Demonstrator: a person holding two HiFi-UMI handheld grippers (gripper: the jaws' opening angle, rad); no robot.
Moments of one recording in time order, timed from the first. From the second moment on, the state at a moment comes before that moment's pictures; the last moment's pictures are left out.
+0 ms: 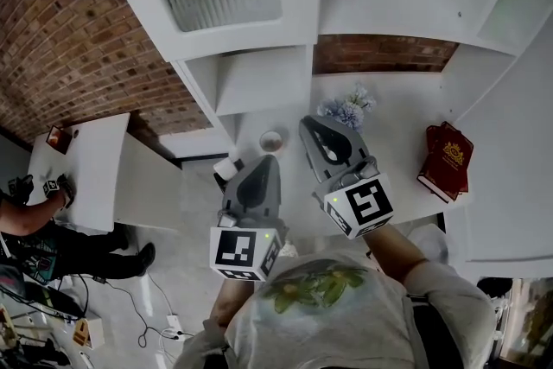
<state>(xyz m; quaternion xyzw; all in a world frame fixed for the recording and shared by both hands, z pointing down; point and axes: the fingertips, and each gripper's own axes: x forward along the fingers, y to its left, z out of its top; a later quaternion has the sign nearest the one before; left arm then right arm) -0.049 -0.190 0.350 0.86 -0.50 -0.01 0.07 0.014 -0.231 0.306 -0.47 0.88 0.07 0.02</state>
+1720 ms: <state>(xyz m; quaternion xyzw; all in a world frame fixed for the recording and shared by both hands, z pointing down) -0.044 -0.291 0.364 0.89 -0.45 -0.01 0.08 0.058 -0.377 0.270 -0.48 0.87 0.01 0.08</state>
